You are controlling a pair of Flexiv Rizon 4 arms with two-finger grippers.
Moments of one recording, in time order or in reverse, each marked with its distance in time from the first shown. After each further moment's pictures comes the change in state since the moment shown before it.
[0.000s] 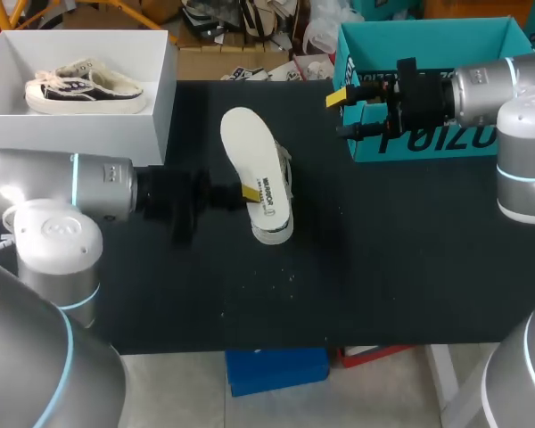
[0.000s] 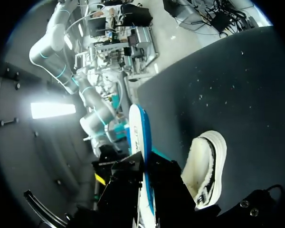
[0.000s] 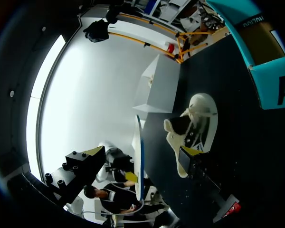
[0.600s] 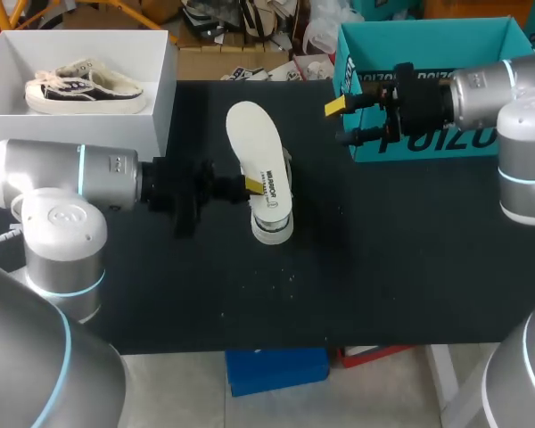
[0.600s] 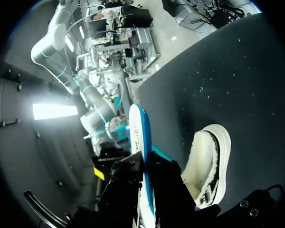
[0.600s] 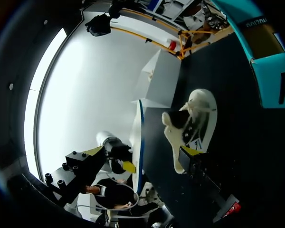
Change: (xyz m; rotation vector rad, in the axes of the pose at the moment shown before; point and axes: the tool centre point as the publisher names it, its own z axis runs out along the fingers) left arm 0.005 0.012 0.007 0.014 -0.013 0.002; right arm -0.007 -0.016 0.003 0.045 -0.015 -0.047
